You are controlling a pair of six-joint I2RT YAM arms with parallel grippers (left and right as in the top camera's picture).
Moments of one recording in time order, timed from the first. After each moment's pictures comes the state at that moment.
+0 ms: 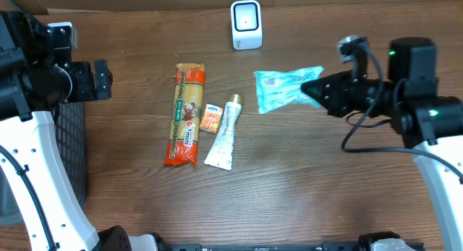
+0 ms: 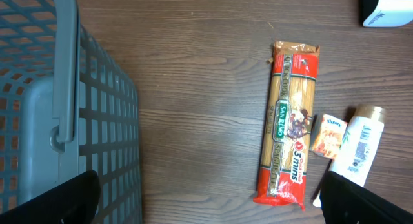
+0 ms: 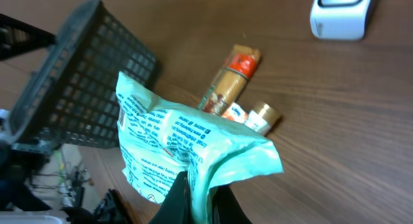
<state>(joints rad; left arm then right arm) 0.32 1.54 1.99 -1.44 0.09 0.19 0.15 1.30 1.33 -0.81 -0.77 0.10</state>
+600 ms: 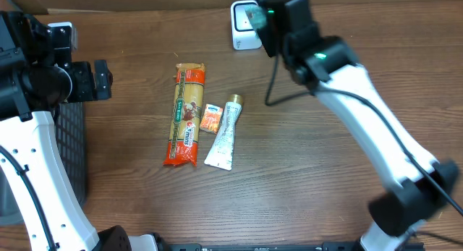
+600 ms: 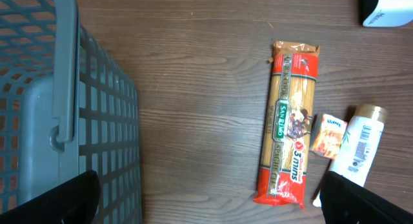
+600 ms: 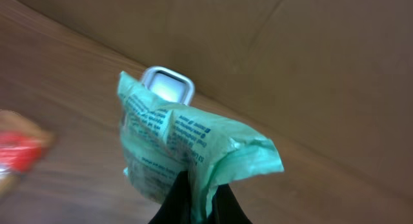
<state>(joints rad) 0.32 1.54 1.99 -1.44 0.09 0.19 0.52 1.86 1.85 -0.60 0.37 -0.20</state>
